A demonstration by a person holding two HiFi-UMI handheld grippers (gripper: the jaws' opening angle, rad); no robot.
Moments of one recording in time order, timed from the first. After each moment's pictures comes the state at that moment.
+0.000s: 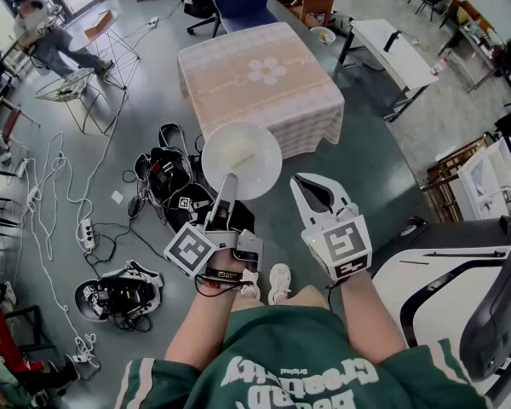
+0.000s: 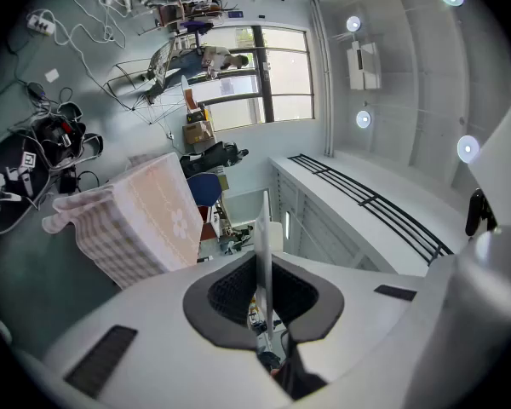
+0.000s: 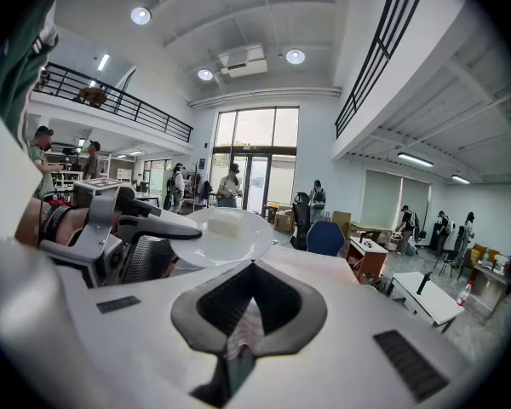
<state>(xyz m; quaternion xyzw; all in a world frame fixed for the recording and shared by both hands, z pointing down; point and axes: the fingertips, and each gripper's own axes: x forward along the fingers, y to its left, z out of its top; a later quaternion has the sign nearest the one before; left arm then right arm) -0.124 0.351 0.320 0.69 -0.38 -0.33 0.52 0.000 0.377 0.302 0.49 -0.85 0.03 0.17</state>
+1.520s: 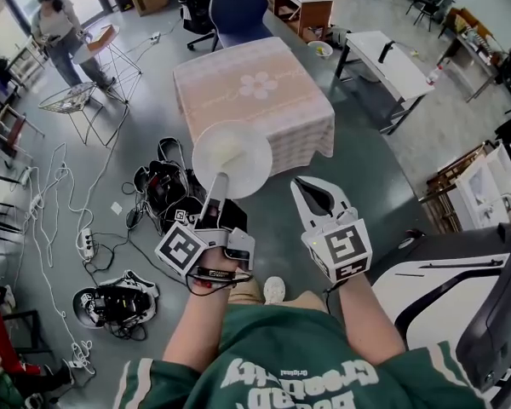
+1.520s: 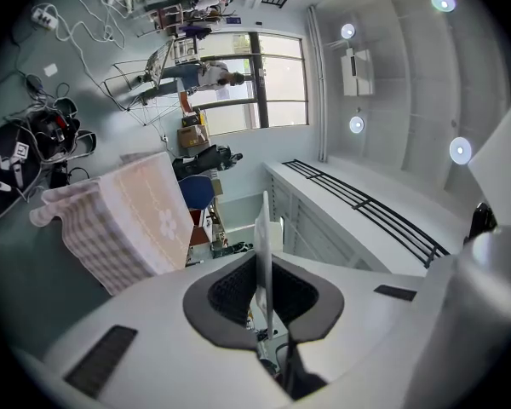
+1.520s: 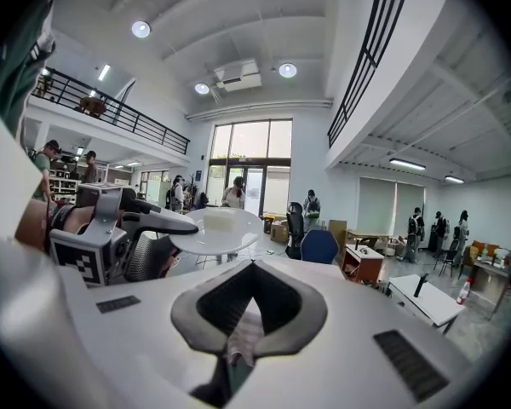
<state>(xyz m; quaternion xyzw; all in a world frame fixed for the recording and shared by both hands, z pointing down) -0.094 0.343 0.301 0.70 -0.38 -0.35 0.50 0.052 0.379 0.297 0.50 -0.86 0.02 0.13</state>
